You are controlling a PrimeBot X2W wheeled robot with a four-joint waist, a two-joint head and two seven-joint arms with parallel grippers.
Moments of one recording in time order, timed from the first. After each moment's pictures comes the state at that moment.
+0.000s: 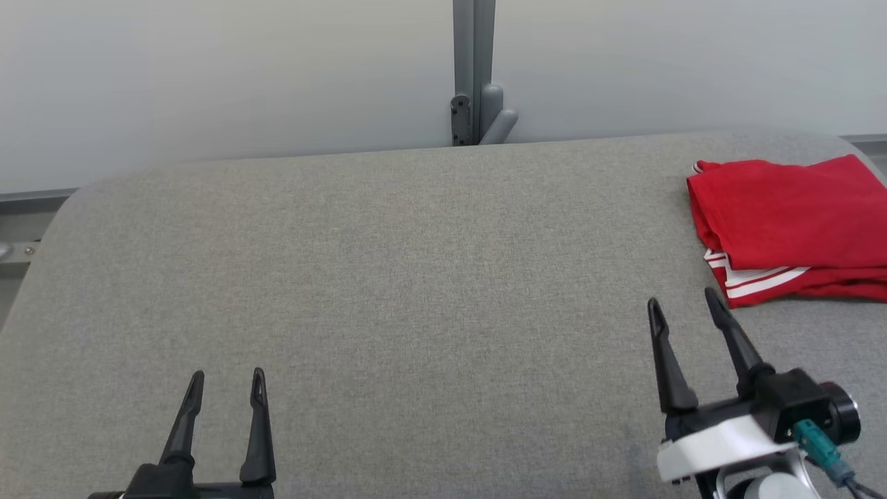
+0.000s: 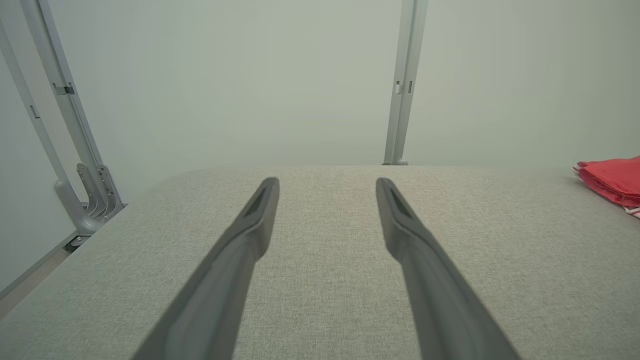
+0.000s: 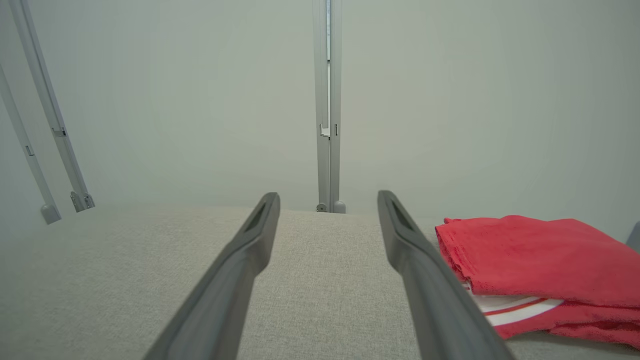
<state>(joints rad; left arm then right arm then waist) 0.15 0.05 -0.03 0.01 -0.13 -0.05 -0.26 0.00 -0.06 0.06 0.00 0.08 0.13 -0.26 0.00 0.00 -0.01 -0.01</state>
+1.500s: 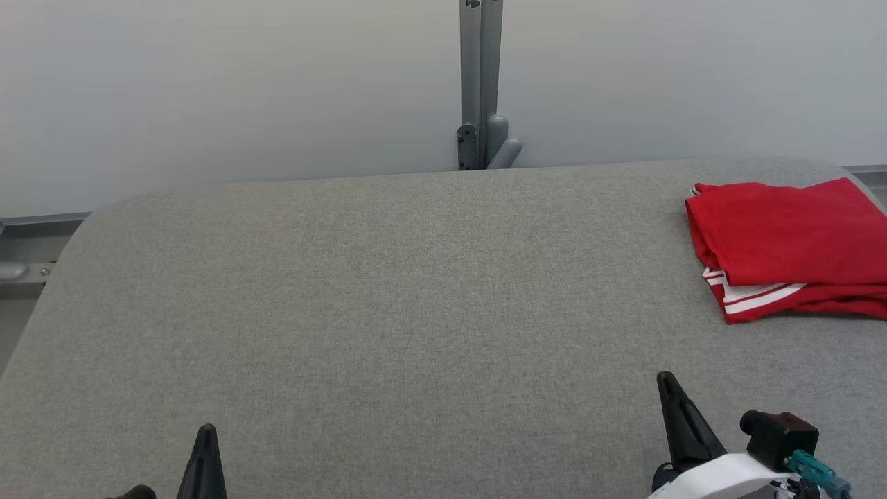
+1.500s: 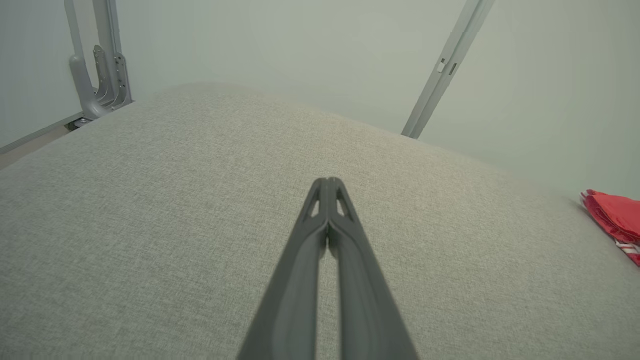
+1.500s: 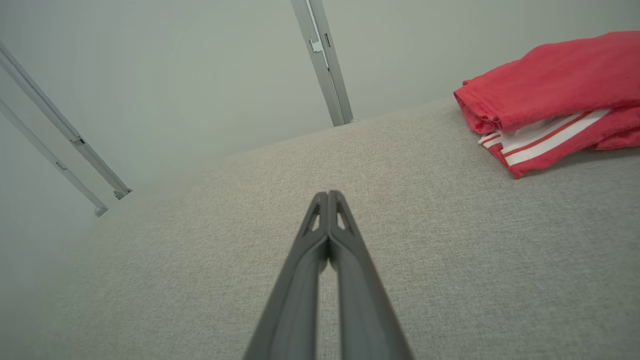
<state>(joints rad) 0.20 0.05 0.00 0.12 -0.39 -0.05 -0.19 0.11 -0.05 0.10 0.16 0.36 0.13 -0.21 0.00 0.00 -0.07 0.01</state>
